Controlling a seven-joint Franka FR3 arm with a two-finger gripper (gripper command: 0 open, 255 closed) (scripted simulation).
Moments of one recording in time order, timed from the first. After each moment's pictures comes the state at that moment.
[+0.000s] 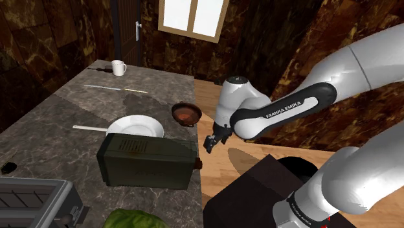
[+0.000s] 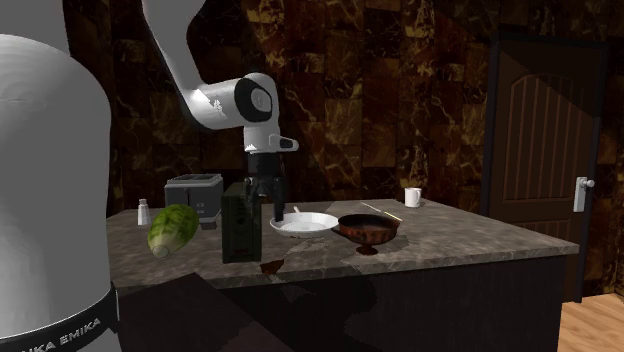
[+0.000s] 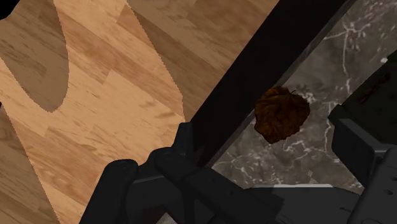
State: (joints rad) arm 0.06 -0.17 0.31 -2.66 -0.03 2.46 0.35
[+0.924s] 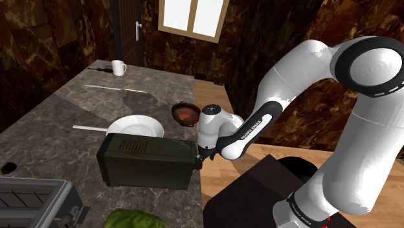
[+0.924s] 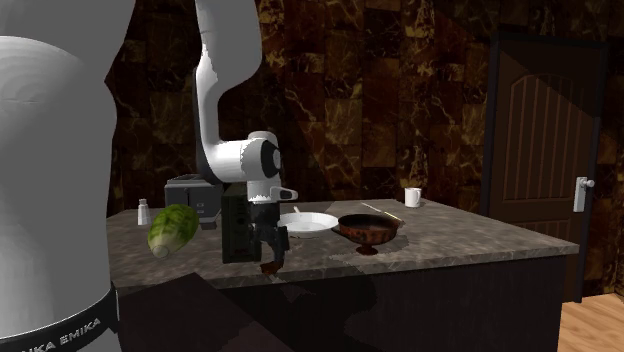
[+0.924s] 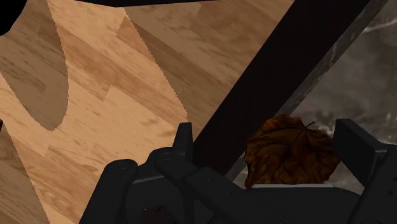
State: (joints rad) arm 0.10 0.29 0.25 -2.53 -0.39 2.67 0.71
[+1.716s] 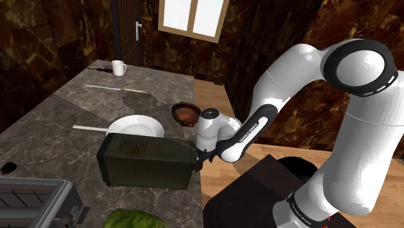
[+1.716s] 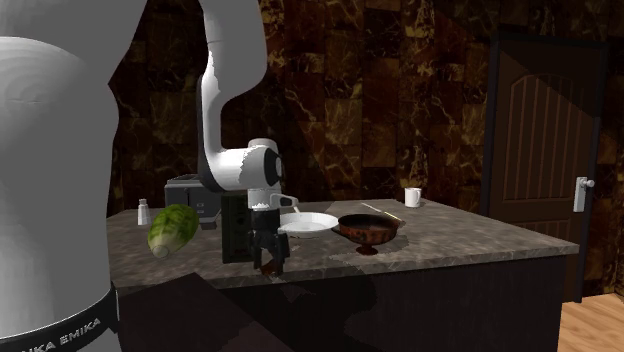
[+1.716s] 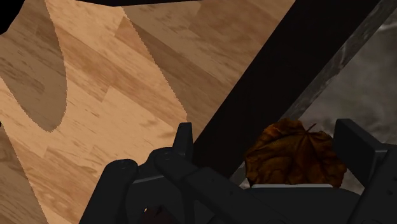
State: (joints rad) arm 0.11 0.35 0.23 -2.51 -0.44 2.70 0.75
